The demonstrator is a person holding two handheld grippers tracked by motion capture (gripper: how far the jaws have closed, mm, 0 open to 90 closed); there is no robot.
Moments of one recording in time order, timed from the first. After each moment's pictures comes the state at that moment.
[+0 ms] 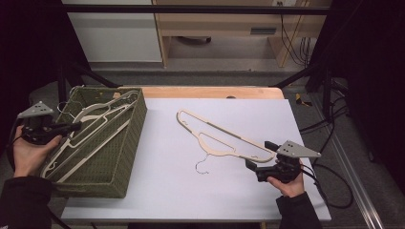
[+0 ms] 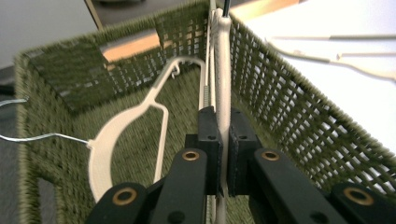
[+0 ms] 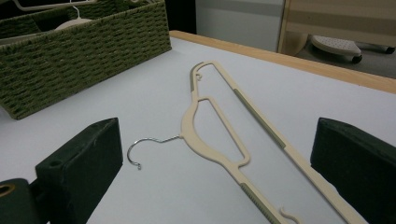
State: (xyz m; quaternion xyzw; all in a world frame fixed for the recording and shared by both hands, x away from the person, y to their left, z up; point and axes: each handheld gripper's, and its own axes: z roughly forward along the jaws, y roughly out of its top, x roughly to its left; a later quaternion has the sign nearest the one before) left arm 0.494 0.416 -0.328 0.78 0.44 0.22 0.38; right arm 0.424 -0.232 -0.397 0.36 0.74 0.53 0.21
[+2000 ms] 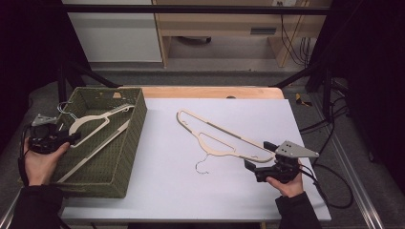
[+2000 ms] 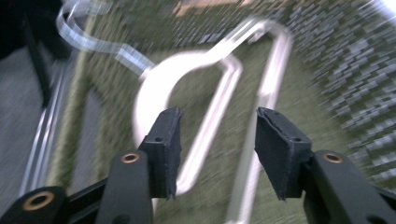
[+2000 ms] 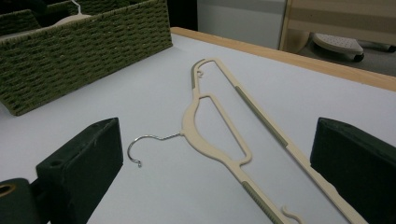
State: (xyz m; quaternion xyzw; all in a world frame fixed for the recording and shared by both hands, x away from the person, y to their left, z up) left arm 0.480 0.411 -0.356 0.70 0.55 0.29 0.35; right arm 0.425 -0.230 -0.399 0.36 0.74 0.53 0.21
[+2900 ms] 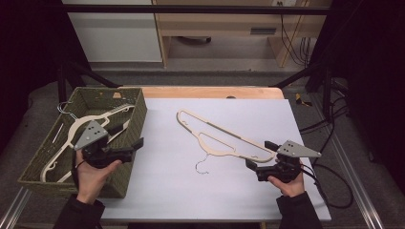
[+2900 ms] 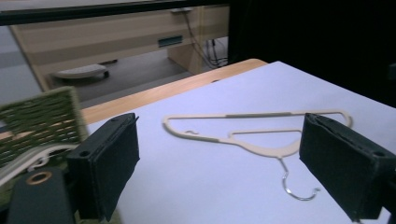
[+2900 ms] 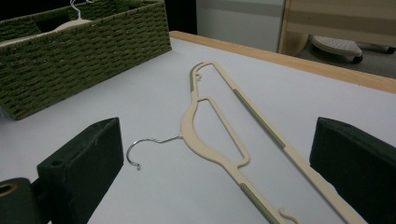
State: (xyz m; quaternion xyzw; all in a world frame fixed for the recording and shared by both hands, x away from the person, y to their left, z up) left arm 0.433 0.249 -0.339 0.73 0.35 0.25 0.53; right arm 0.426 -0.234 -0.399 0.36 0.74 0.54 0.21
